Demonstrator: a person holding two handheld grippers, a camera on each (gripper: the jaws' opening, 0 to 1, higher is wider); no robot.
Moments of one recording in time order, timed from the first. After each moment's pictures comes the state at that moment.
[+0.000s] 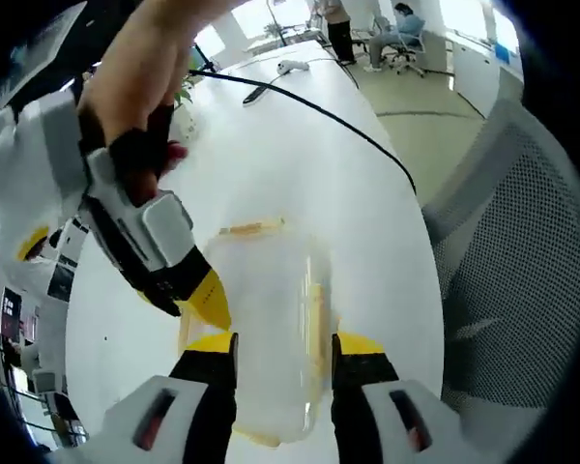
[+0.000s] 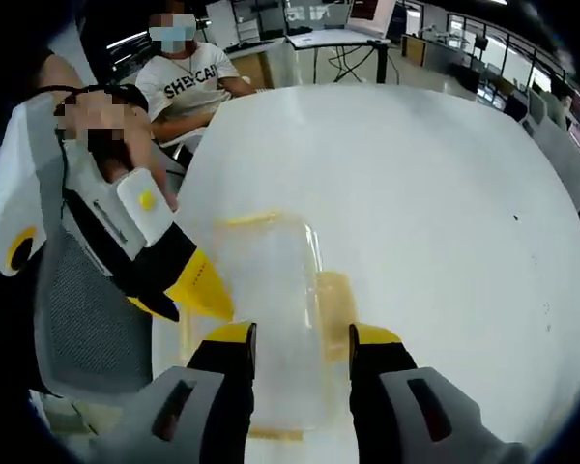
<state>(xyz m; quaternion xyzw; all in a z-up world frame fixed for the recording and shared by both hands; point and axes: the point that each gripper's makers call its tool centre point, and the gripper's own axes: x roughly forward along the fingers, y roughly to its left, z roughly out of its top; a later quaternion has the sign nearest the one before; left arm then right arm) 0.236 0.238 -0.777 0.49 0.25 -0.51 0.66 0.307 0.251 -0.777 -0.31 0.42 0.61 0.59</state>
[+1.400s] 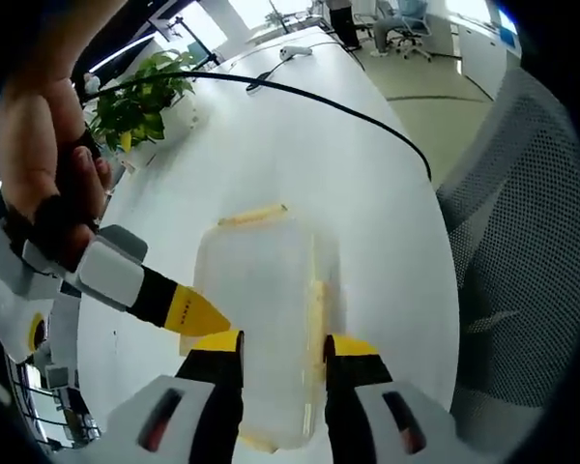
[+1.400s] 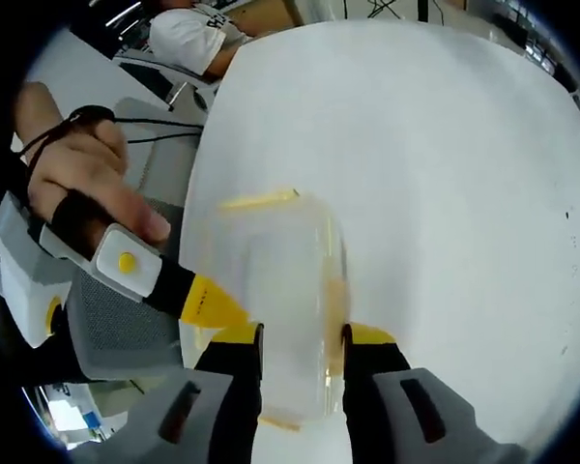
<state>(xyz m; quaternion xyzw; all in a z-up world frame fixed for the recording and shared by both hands) 0.242 0.239 -0.783 0.49 0.25 -0.49 0.68 0.300 0.253 -0.787 -0.35 0.52 0.61 0.48</state>
